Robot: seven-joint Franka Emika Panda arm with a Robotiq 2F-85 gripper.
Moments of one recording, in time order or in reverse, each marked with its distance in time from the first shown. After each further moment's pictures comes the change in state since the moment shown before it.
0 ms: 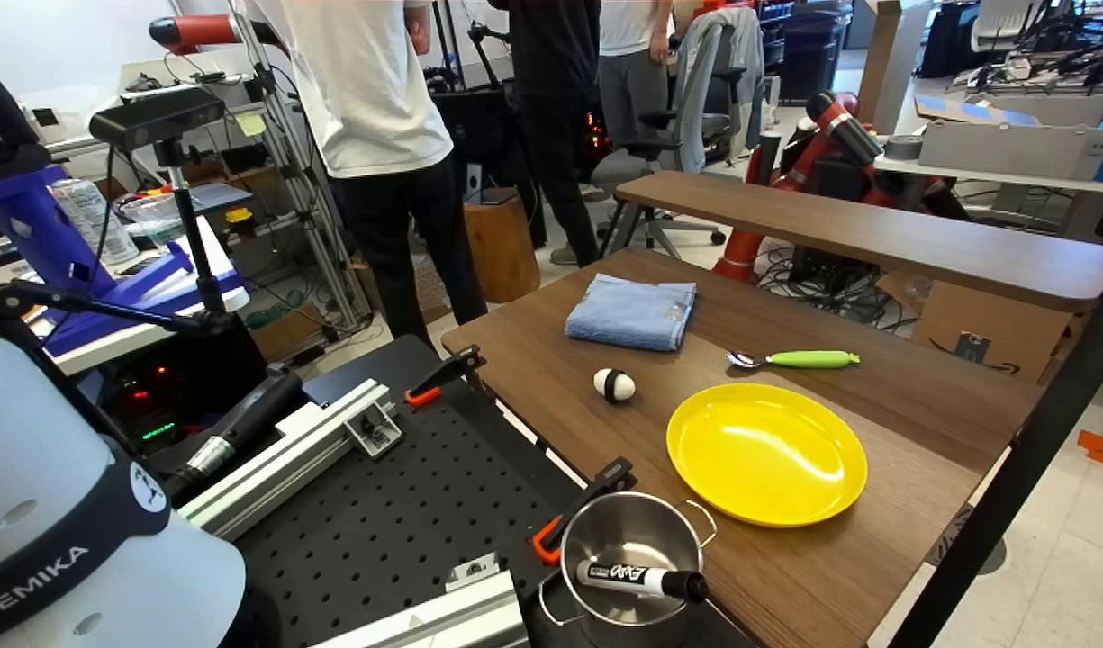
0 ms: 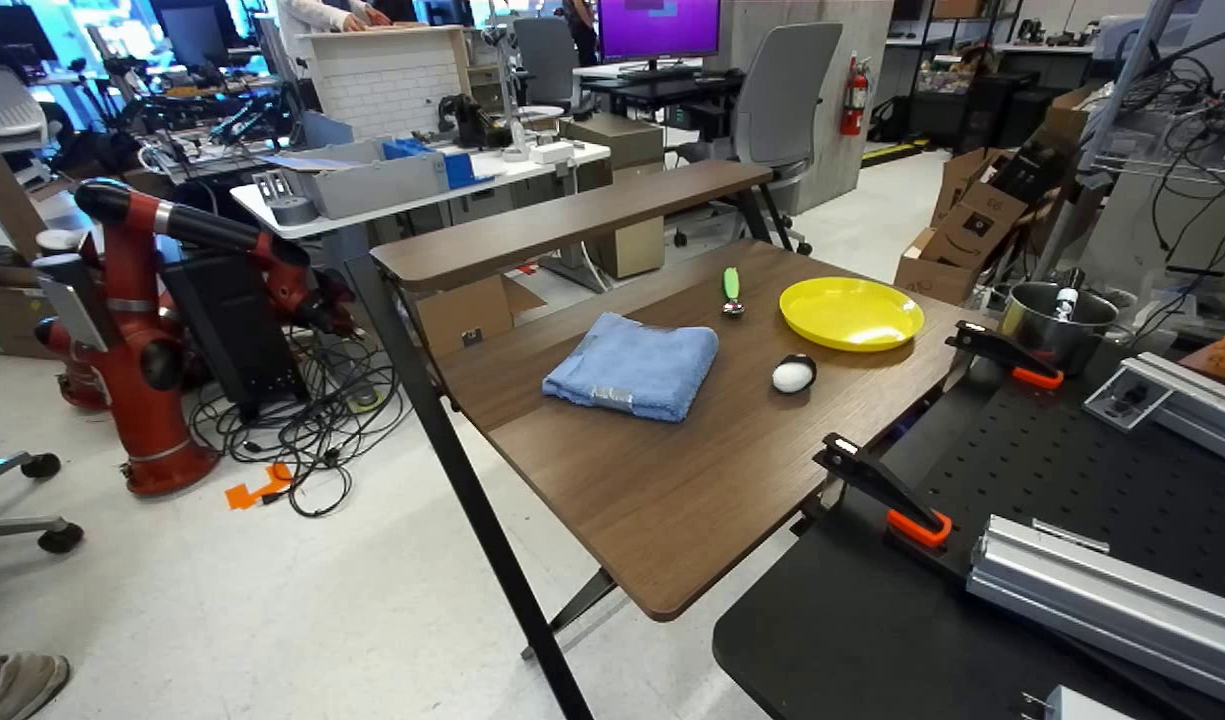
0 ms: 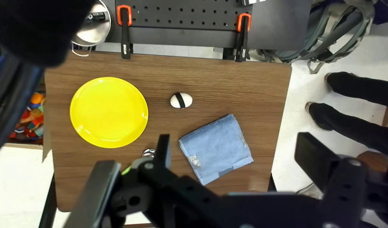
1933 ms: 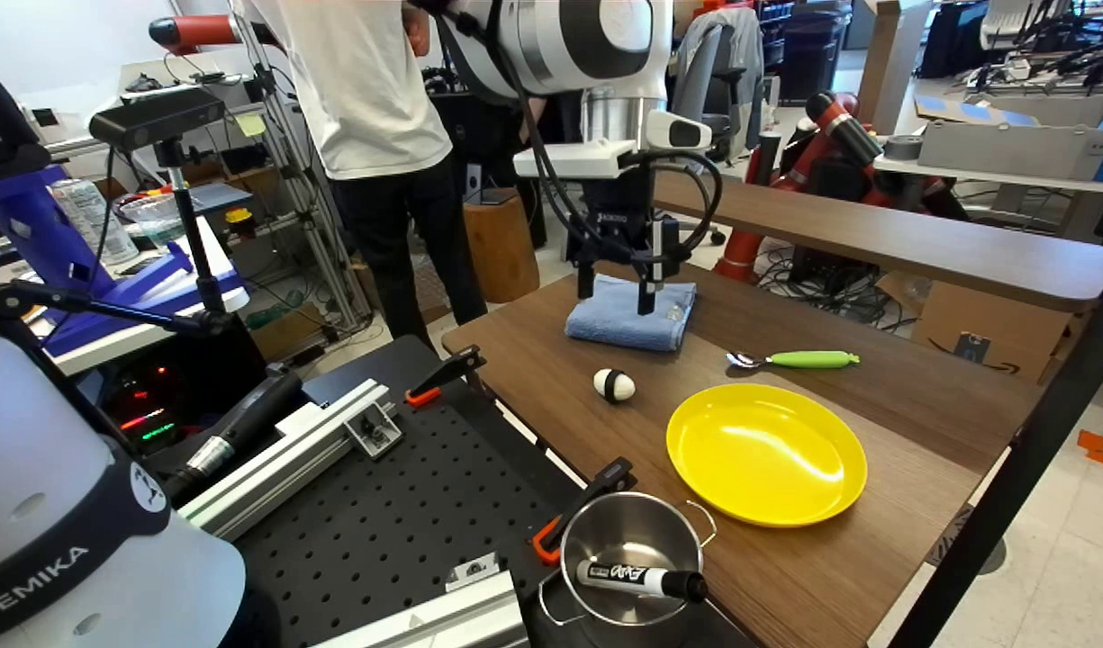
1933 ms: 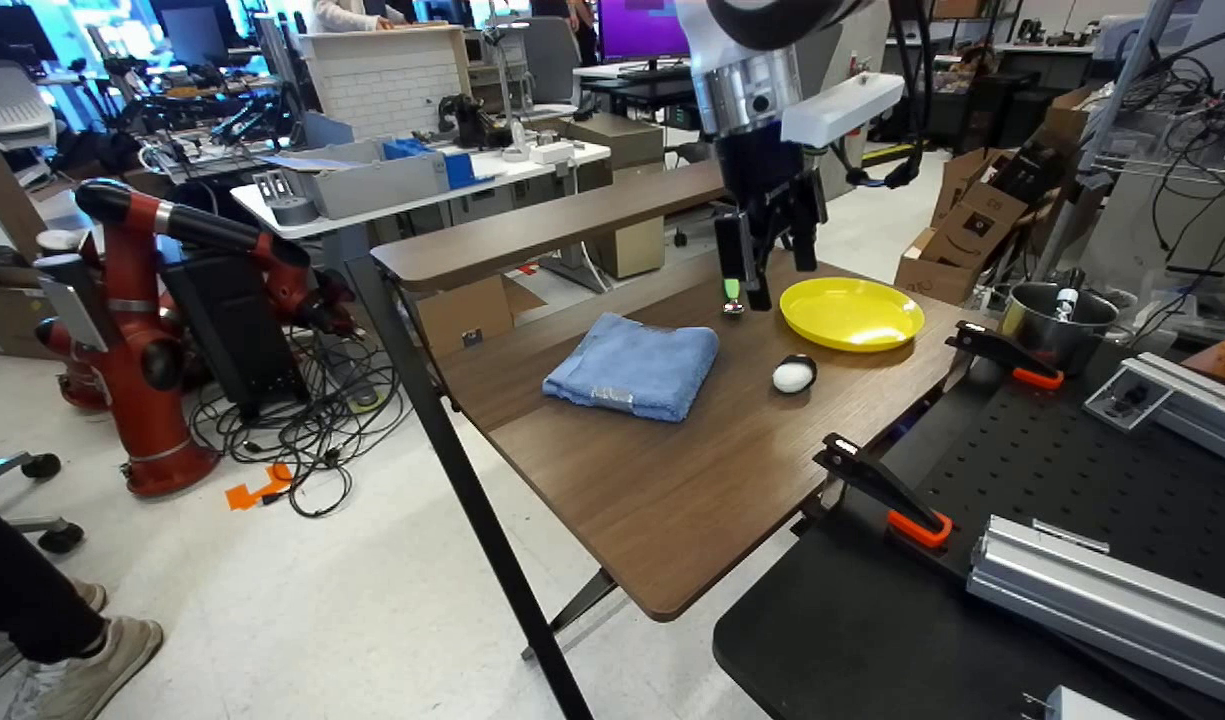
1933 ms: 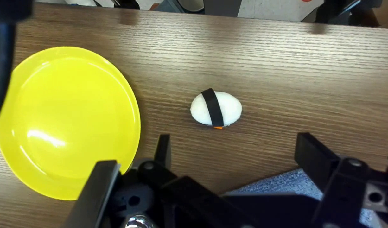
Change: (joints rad) arm 0.077 0.901 0.131 0.169 -0.244 0.496 0.306
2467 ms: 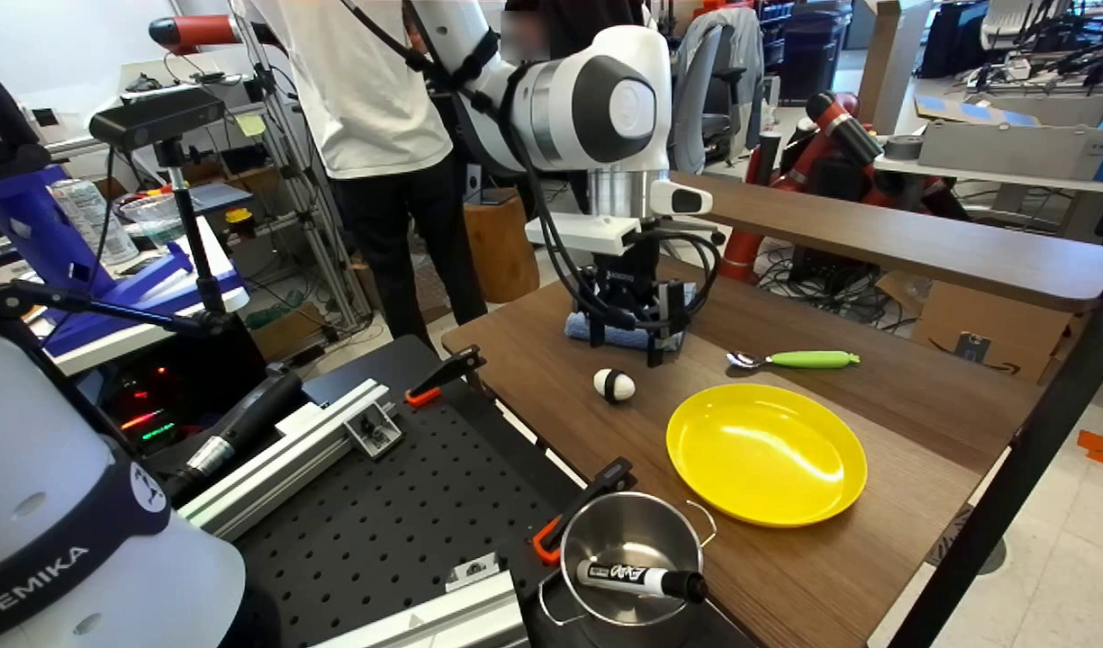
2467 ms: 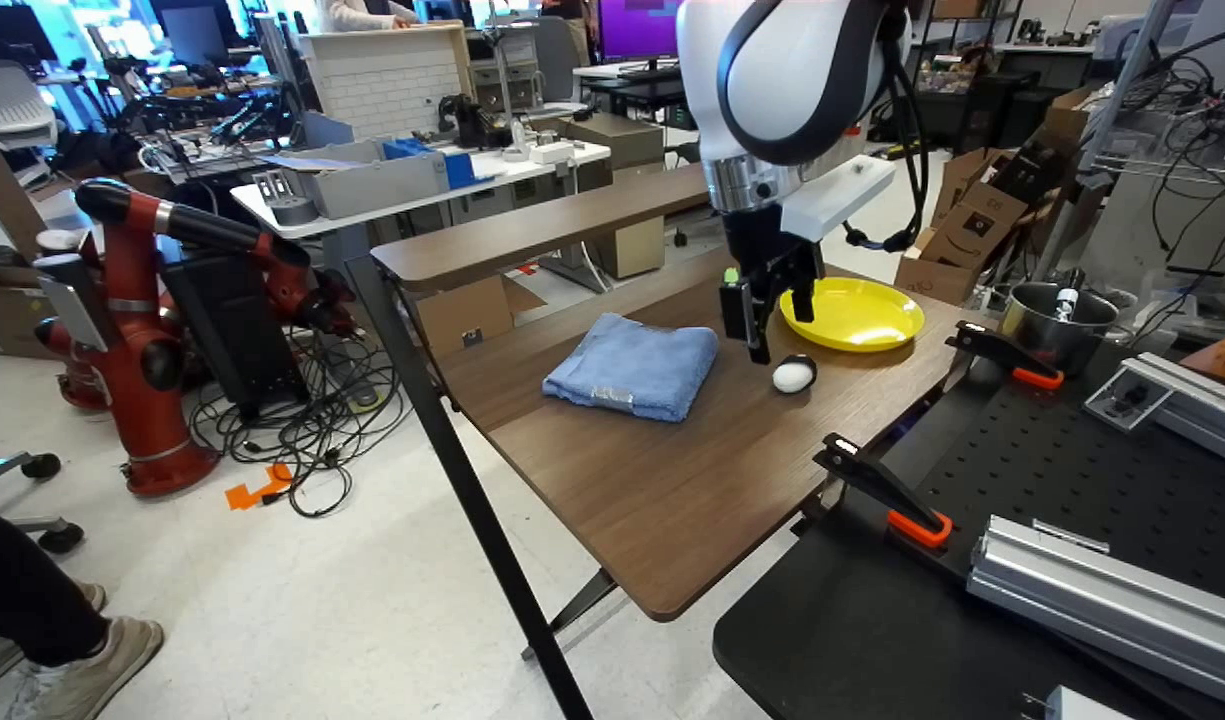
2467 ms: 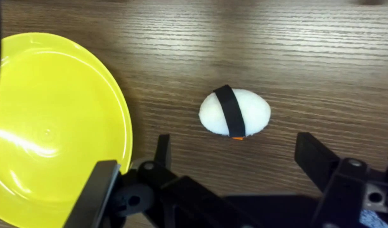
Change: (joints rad) arm 0.008 0.143 -0.029 -0.005 -0.052 0.177 0.062
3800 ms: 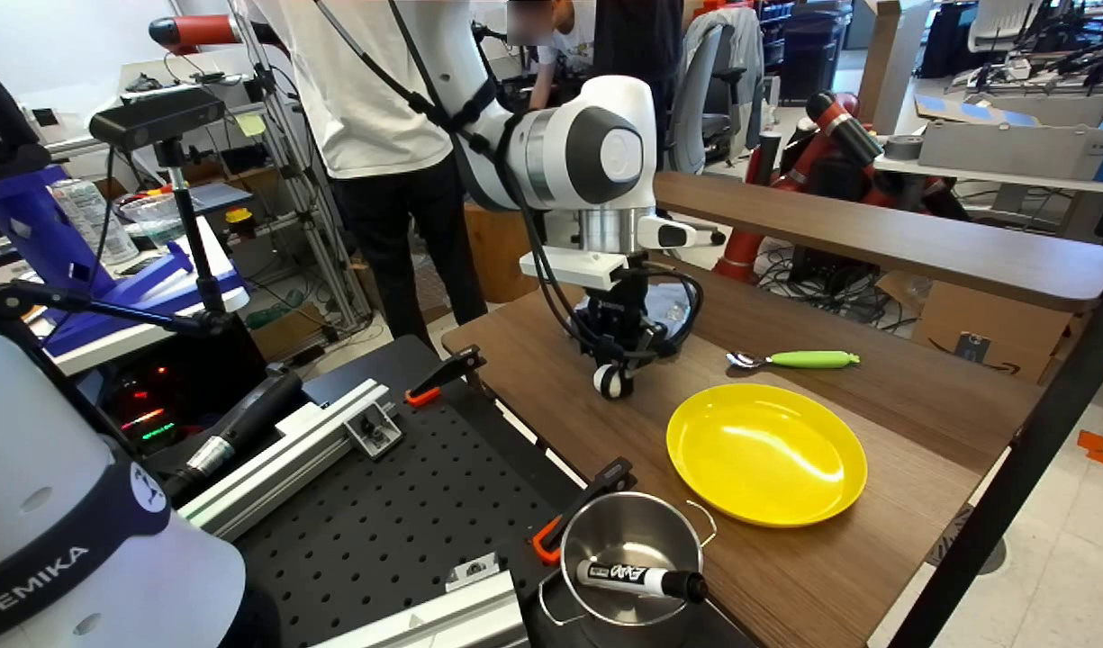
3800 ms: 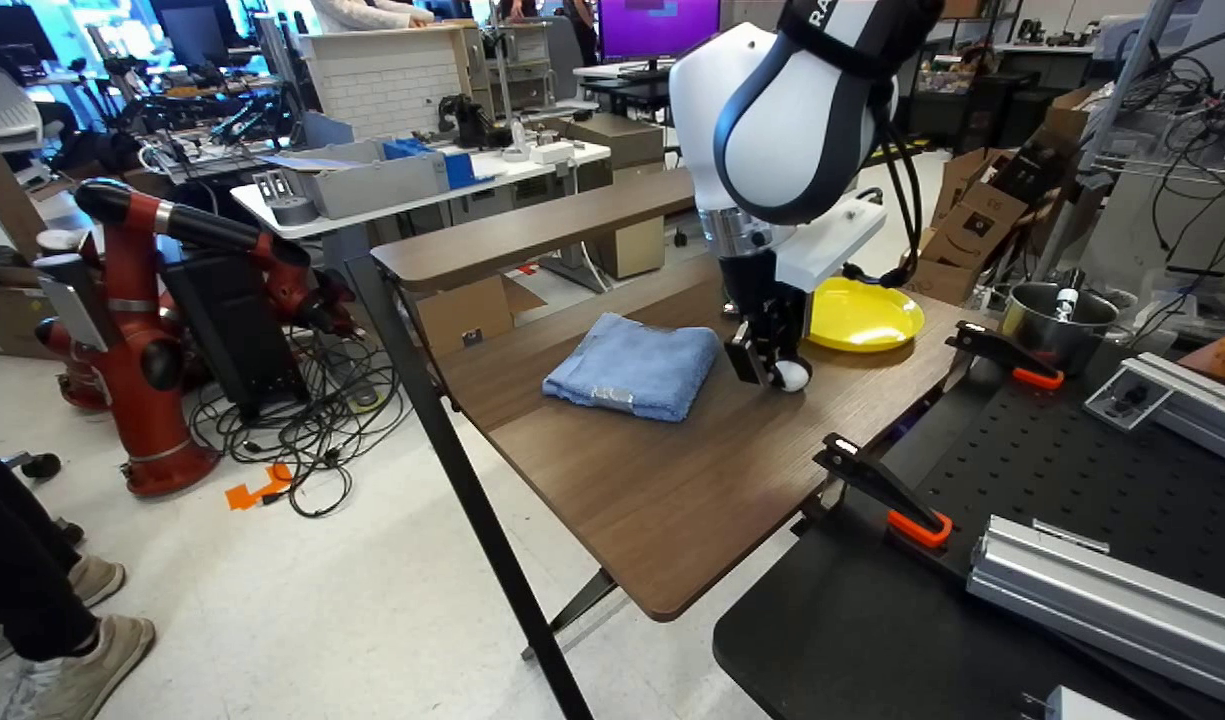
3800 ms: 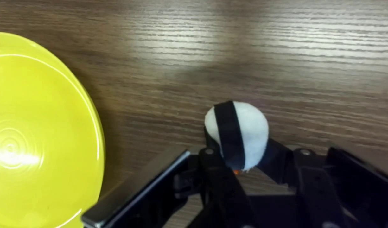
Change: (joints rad) arm 0.061 0.085 -0.040 0.013 -0.003 0.054 0.032
